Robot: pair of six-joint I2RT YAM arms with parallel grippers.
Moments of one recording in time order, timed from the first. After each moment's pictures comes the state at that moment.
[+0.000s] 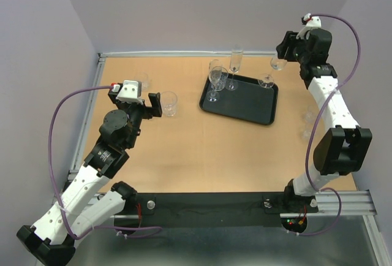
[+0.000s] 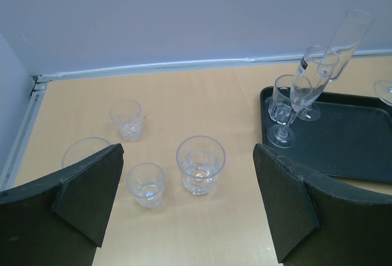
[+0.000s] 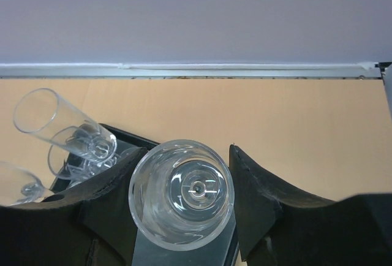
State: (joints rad) left arm -0.58 0.69 0.78 -0.06 -0.42 -0.04; right arm -0.05 1.61 1.52 -0.14 -0.13 0.10
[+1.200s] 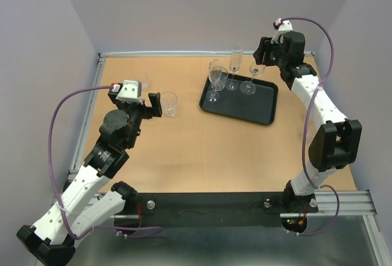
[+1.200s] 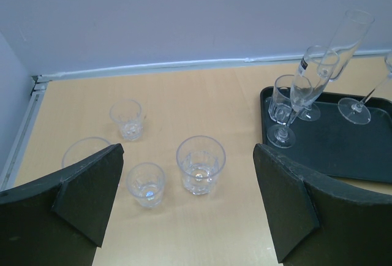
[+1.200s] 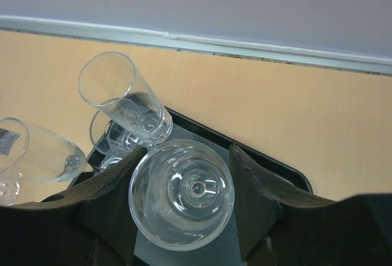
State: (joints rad) left arm -0.58 0.69 0.78 -0.06 -0.42 -0.04; right arm 0.13 1.66 1.52 -0.15 -0.15 0.09
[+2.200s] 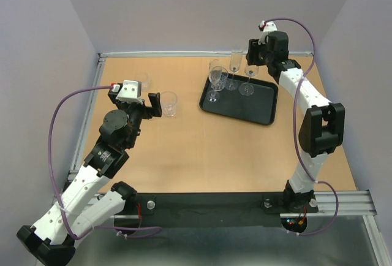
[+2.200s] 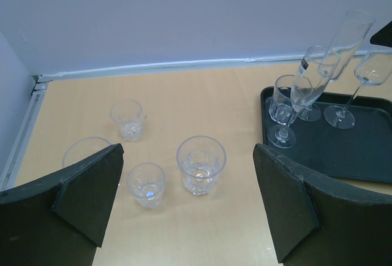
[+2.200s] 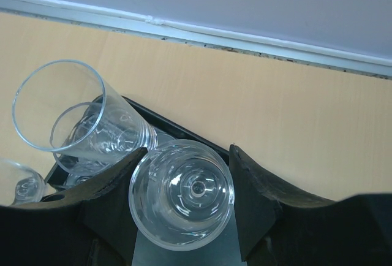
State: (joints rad) left arm -0.57 0.69 0.78 -0.06 -0.42 -0.04; right arm 0.18 1.85 1.62 -0.15 -0.06 0.02
